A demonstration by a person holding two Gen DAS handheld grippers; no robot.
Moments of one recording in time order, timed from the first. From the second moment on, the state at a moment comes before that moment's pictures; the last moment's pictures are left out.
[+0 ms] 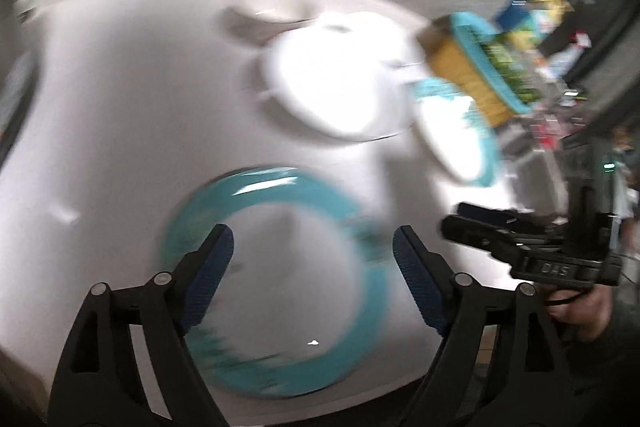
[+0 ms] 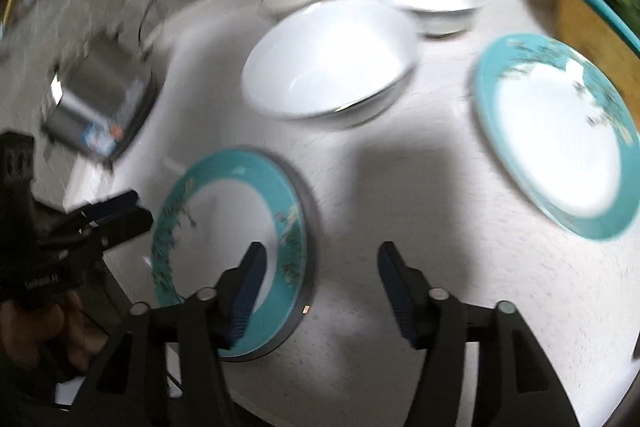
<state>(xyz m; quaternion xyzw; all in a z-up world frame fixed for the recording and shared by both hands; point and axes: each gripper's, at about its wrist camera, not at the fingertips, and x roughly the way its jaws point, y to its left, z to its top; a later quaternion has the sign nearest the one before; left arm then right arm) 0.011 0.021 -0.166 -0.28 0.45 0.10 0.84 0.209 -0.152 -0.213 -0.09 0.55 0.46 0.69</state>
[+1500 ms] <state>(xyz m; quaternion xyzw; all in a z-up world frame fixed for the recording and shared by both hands) 0.297 -0.051 -0.269 -0.27 0.52 0.17 0.79 0.459 -0.293 -0.271 0.05 0.57 0.42 0.70</state>
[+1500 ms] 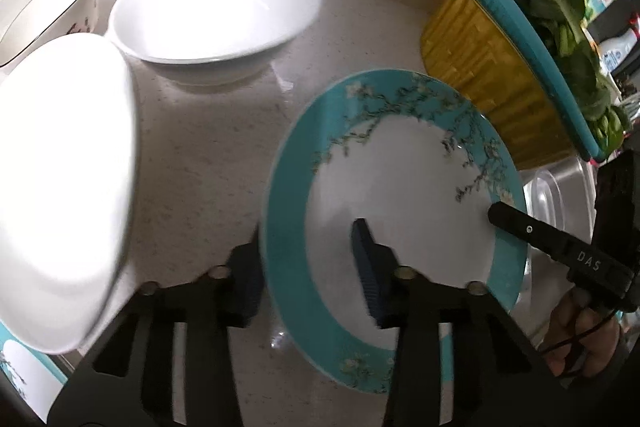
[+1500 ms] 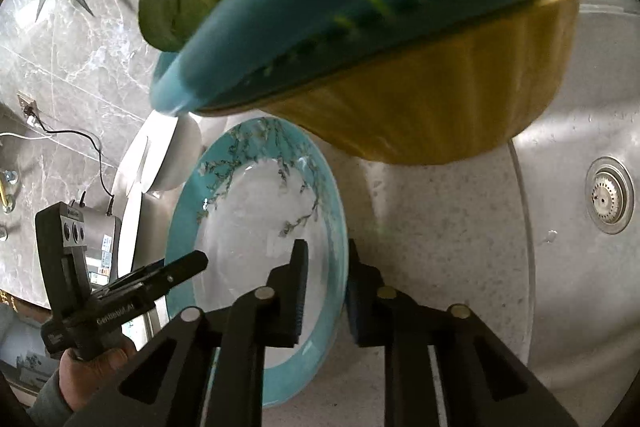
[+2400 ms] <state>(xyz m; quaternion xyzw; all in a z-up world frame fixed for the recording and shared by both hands) 0.269 -0.080 -0.250 -0.31 0.50 0.17 0.79 0.436 -0.314 -0.241 0.03 0.58 0.41 0.70</state>
